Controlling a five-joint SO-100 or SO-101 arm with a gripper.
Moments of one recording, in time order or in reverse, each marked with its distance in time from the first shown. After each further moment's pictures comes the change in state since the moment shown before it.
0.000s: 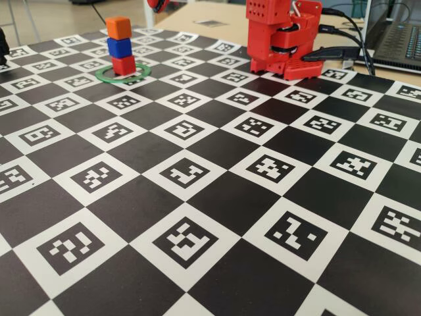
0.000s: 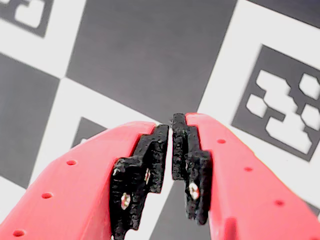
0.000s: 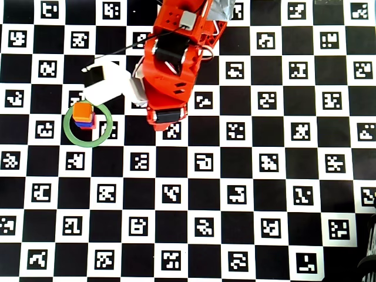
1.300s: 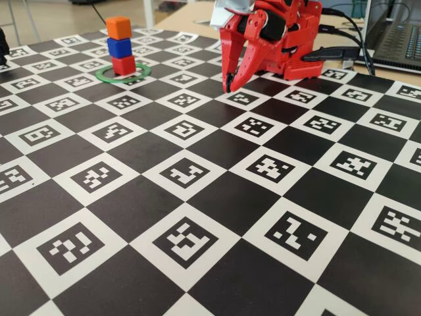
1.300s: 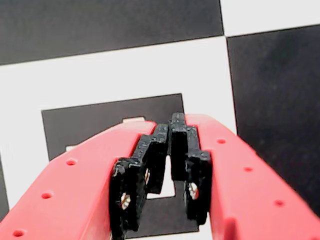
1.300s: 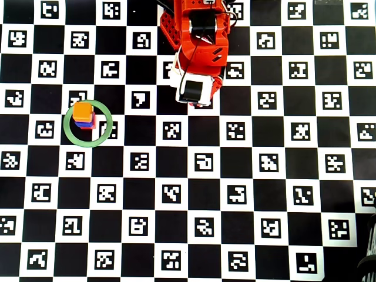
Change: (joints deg) arm -19.1 56.6 55.9 4.0 -41.2
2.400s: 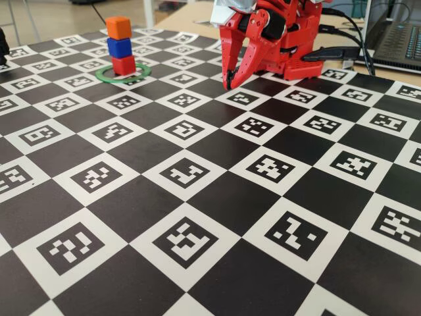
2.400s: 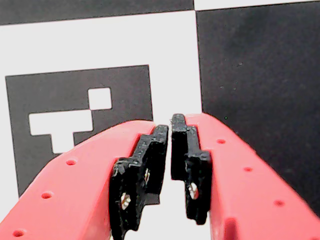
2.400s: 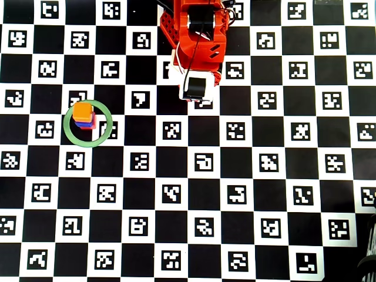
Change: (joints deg) arm 3.3 4.7 0.0 6.3 -6.5
